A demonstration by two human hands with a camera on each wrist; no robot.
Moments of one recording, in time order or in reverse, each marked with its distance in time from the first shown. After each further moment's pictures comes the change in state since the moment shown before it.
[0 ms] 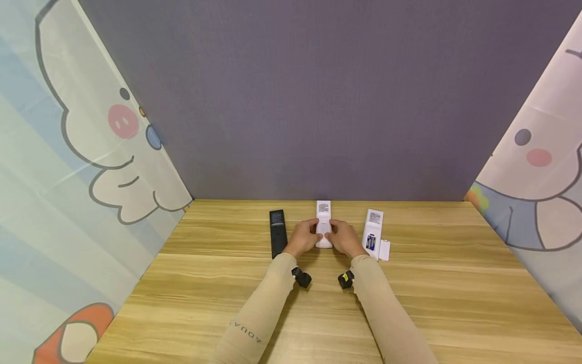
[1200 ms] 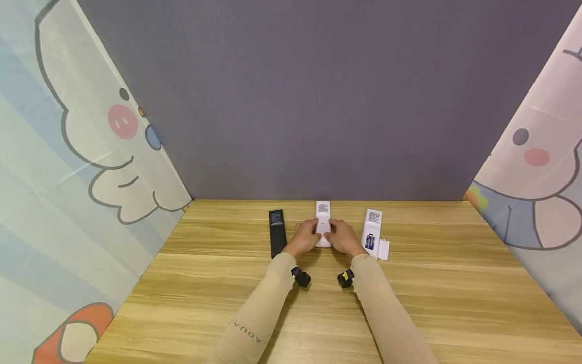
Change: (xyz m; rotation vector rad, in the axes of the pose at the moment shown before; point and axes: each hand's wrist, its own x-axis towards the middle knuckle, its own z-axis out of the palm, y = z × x) left_hand -0.004 0.004 -0.002 0.120 -0.072 0.038; right_hand 0.001 0.003 0.000 0.004 -0.029 -0.023
